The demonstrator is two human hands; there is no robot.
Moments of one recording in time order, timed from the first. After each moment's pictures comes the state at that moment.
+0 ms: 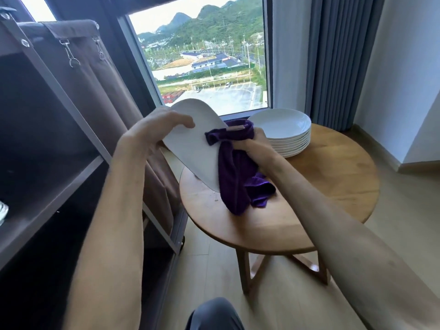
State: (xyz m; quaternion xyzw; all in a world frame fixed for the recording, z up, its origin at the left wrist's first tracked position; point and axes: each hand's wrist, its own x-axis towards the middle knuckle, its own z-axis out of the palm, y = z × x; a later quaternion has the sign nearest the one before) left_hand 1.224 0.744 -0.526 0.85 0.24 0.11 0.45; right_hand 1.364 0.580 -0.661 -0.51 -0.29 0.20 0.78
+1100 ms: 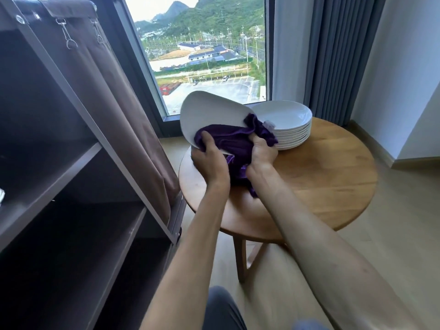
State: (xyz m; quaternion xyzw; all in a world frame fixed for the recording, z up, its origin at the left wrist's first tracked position) left_hand 1.262 0.645 -0.659 0.50 0.27 0.48 0.67; right_hand 1.331 0.601 -0.674 -0.31 0.11 0.10 0.94
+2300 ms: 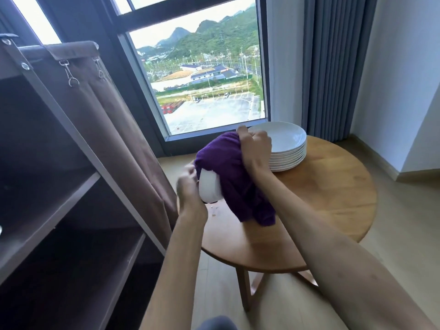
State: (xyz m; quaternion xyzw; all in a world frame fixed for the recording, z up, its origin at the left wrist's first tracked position) left_hand 1.231 0.661 -0.638 0.48 0.25 0.30 0.78; right_hand 1.358 0.588 -0.621 -0.70 -0.14 -0.06 0.69
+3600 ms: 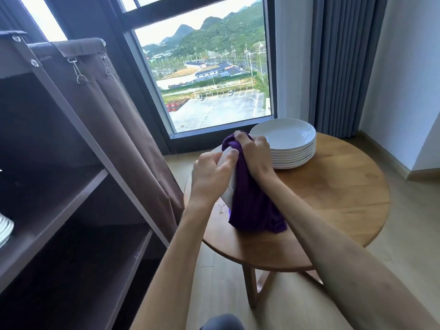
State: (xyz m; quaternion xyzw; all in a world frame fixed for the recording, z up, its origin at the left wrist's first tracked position) left_hand 1.238 0.663 -0.615 0.85 0.17 0.28 0.41; right_hand 1.349 0.594 -0.637 -0.68 -0.19 0.02 0.71
